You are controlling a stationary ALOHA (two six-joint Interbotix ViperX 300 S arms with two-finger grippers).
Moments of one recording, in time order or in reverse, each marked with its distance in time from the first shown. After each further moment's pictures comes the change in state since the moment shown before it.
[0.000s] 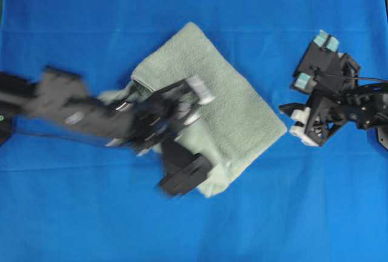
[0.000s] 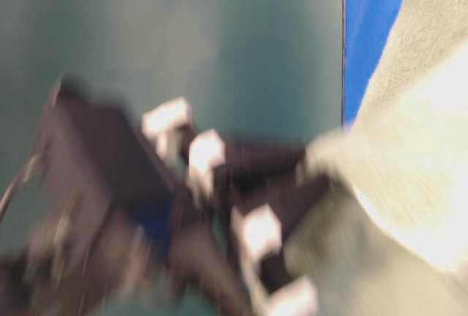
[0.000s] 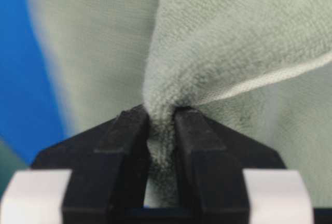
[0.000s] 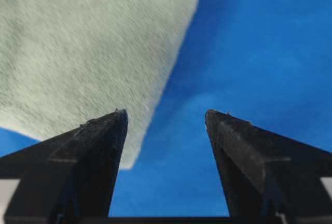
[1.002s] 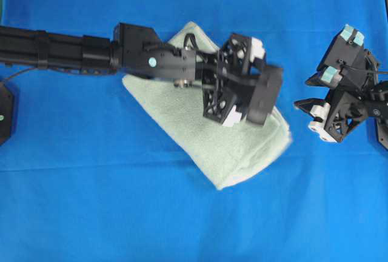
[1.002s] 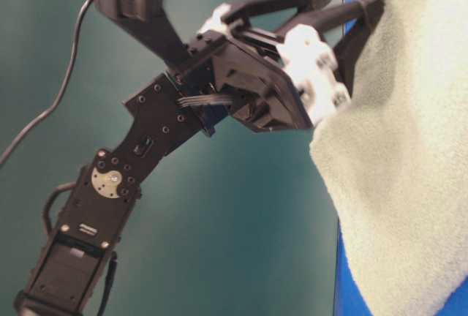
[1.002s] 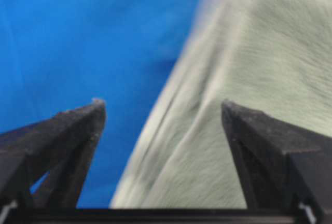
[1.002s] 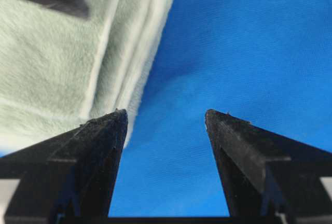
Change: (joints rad) left arm 0.204 0.241 -0.198 -0.273 -0.367 -0.295; right arm 0.003 -0.115 0.071 -0.003 0.015 0.014
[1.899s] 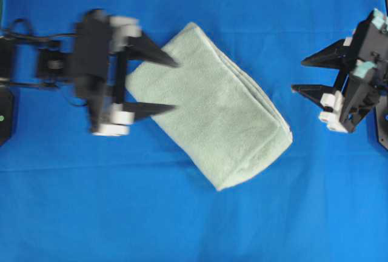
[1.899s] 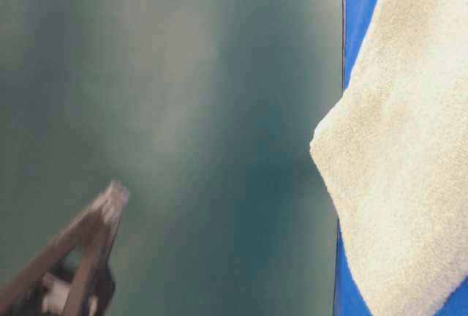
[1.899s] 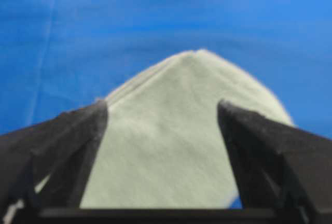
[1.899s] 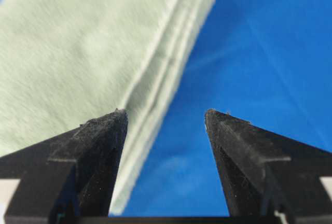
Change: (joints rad) left arm -0.087 -0.819 0.657 -0.005 -0.284 -0.434; right arm 0.002 -0.137 -0.031 -0.221 -0.049 -0.002
